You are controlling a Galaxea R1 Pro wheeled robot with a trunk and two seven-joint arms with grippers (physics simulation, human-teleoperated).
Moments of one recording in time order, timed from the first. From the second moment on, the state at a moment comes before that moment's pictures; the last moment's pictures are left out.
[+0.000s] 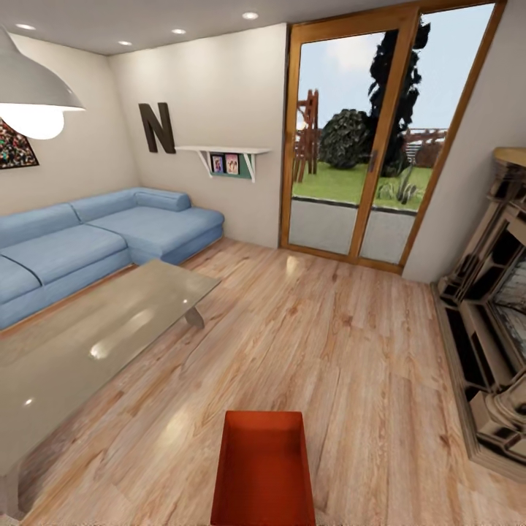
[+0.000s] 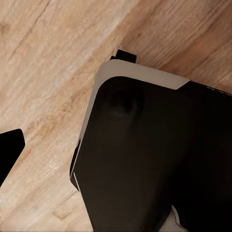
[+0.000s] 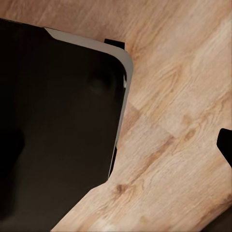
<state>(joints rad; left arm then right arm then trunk) -0.23 0.01 -0.11 -0.01 0.42 0.00 0.08 -0.13 -0.05 0.36 0.02 -0.17 -0.17 0.03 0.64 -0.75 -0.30</state>
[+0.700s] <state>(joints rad) -0.23 0.01 -0.11 -0.01 0.42 0.00 0.08 -0.13 -0.05 0.36 0.02 -0.17 -0.17 0.02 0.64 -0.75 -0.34</state>
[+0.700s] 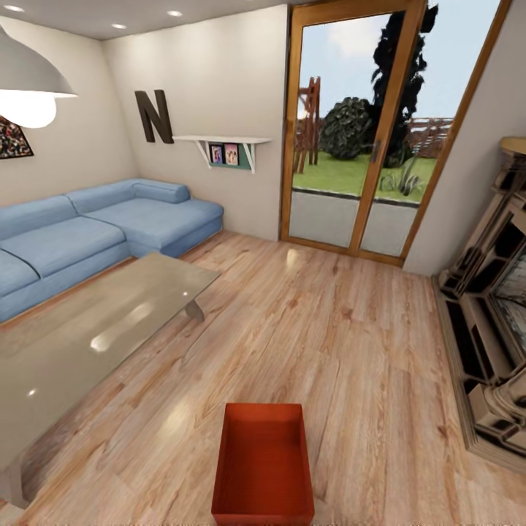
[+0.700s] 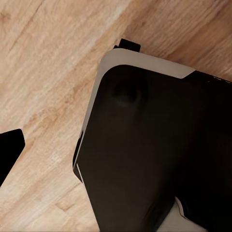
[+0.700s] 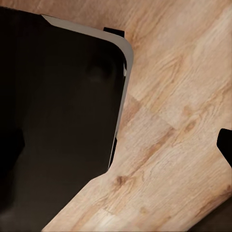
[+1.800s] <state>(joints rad) -0.23 0.01 -0.11 -0.01 0.42 0.00 0.08 -0.13 -0.05 0.36 0.02 -0.17 -0.17 0.02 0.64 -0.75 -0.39</state>
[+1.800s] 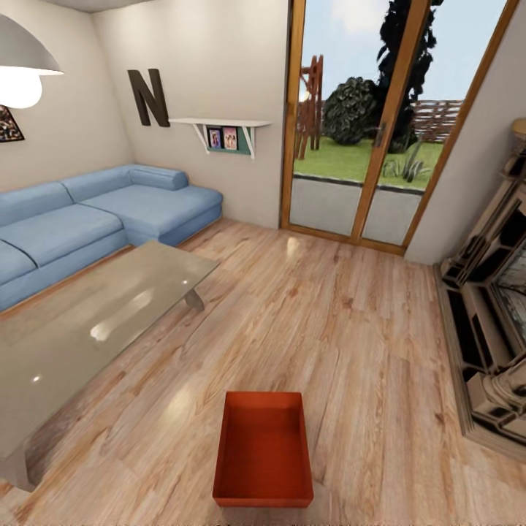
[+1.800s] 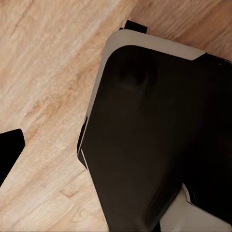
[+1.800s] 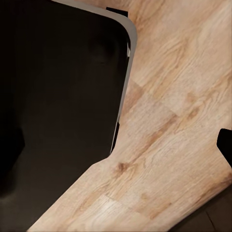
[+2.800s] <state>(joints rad) -0.23 0.01 -0.11 -0.01 0.42 0.00 0.08 -0.13 -0.05 0.36 0.02 -0.18 -0.17 0.01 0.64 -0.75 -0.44</state>
